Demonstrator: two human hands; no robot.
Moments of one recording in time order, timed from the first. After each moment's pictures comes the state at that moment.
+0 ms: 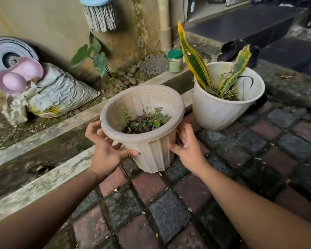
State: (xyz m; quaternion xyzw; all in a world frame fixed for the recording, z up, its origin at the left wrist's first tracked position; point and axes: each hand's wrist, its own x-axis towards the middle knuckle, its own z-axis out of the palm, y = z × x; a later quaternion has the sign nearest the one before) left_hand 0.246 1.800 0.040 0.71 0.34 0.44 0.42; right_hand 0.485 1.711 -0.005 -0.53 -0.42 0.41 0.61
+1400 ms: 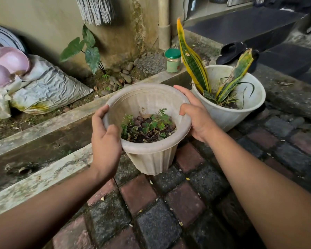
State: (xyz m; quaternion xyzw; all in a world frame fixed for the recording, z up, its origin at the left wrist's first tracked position) left_hand 0.311 1.802 0.074 0.56 0.48 0.51 0.44; right_hand 0.540 1.761 0.099 -0.59 -0.36 0.42 0.59
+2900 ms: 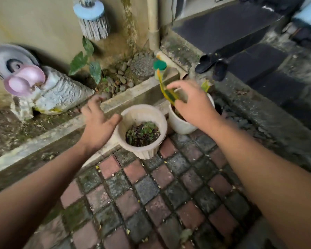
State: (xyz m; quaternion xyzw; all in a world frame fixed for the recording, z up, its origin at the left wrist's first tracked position) left_hand 0.302 1.748 0.354 0.72 0.53 0.23 0.37; right_hand 0.563 1.672 0.368 -0.72 -0.57 0.18 0.35
